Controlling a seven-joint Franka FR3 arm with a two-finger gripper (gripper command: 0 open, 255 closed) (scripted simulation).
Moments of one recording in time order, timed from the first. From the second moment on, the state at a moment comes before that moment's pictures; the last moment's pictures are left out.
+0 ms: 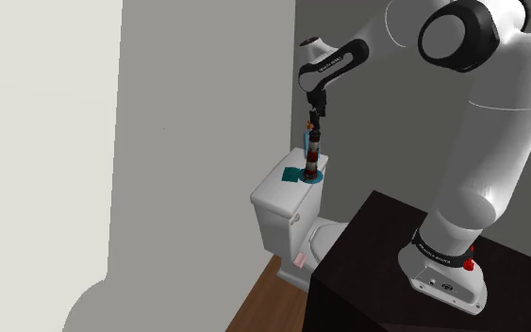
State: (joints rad) arm -0.11 0.18 -0.23 -1.96 -0.28 2.10 -0.45
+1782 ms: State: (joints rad) arm -0.14 0.42 -0.24 -1.82 -0.27 2.18 -0.48
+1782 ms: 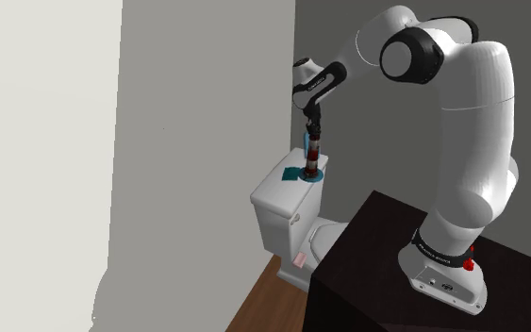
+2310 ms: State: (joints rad) arm -0.14 0.37 -0.24 -1.78 -0.27 2.10 -0.51
